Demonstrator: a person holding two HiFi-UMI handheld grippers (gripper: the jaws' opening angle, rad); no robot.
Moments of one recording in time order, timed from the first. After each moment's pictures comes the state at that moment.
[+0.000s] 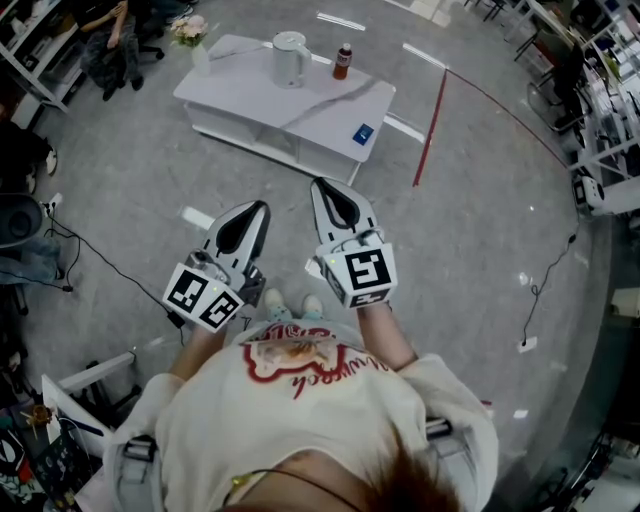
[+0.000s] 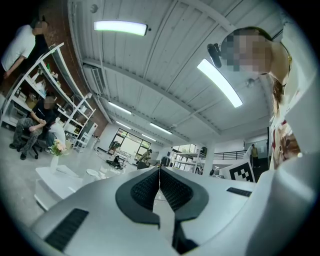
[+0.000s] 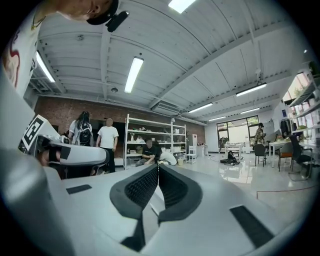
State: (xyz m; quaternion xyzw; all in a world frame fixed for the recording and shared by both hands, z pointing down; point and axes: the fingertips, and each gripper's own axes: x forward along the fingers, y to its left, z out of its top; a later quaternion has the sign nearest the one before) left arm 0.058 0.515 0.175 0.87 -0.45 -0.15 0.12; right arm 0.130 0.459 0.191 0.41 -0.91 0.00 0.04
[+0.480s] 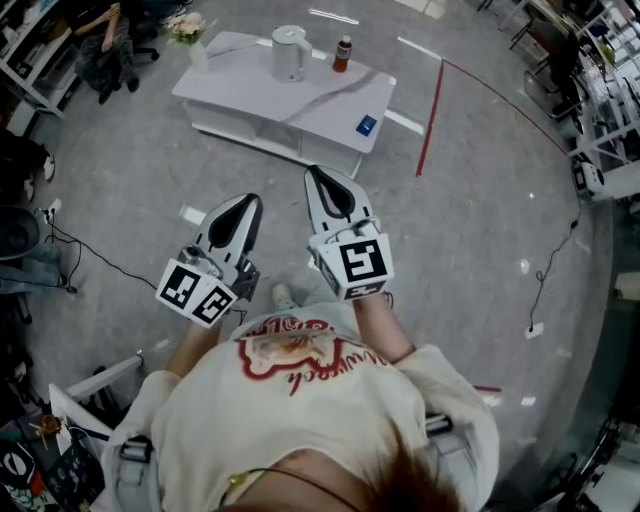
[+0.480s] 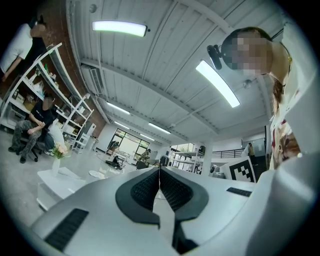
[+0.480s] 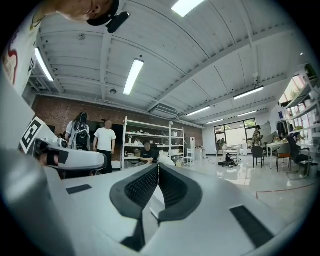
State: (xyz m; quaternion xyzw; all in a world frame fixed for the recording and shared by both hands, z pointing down) left arm 0.017 0.526 0.180 0.88 -0.44 -0.15 0.11; right arm 0.092 0.470 0.191 0.43 -0.90 0.00 0.03
